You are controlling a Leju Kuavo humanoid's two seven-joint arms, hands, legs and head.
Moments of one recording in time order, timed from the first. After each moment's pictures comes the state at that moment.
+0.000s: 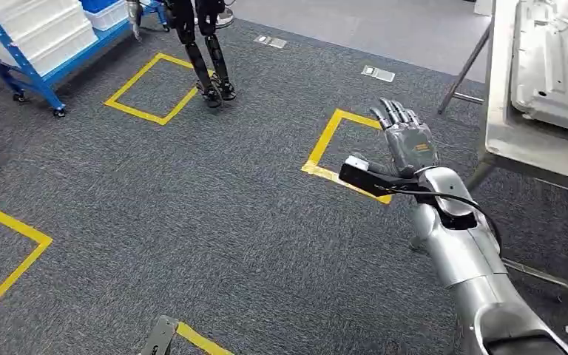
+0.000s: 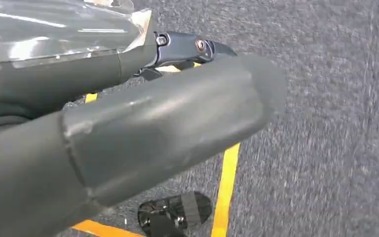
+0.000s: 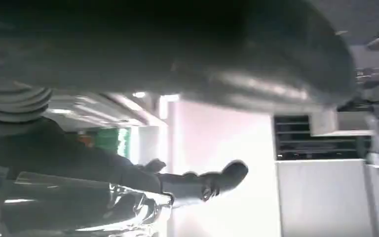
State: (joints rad) left arm -0.11 -0.11 0.12 -0.19 -0.43 0.25 -0.25; right arm -0.69 -0.19 0.36 -1.06 1.17 -0.21 -0.12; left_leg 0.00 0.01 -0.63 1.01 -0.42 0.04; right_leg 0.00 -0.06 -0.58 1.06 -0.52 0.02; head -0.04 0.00
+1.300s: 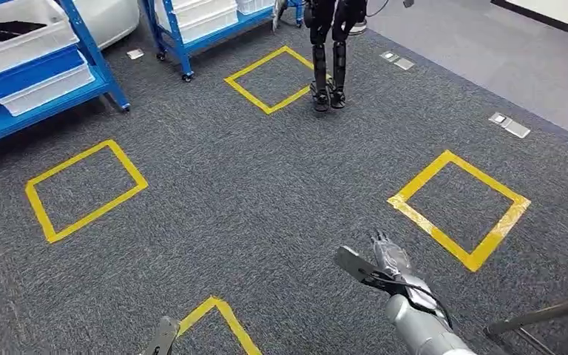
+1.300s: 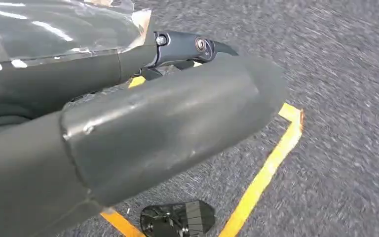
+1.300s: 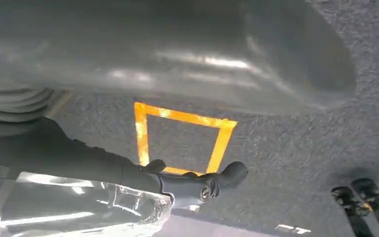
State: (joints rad) left arm -0.11 -0.12 0.16 -0.19 -0.49 0.25 -0.24; right arm -0.51 -0.05 0.26 -0.40 0.99 -0.40 -0.12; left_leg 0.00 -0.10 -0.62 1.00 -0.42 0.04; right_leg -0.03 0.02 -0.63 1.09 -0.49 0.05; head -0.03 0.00
